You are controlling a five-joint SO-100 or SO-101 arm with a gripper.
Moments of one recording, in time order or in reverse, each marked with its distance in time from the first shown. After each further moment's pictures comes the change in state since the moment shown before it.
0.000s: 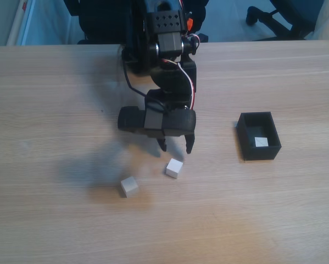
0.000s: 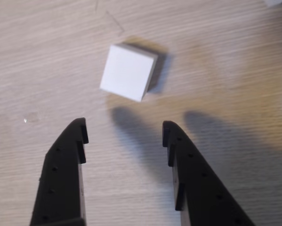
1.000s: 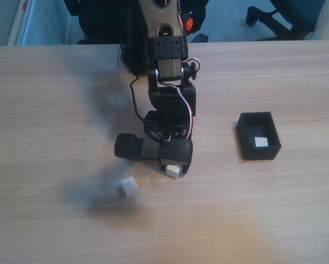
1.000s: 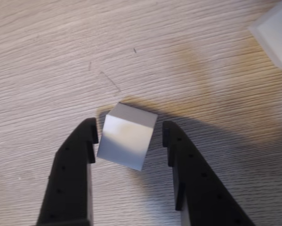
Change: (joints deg) arm 1.4 -15.8 -10.9 -3.8 0.3
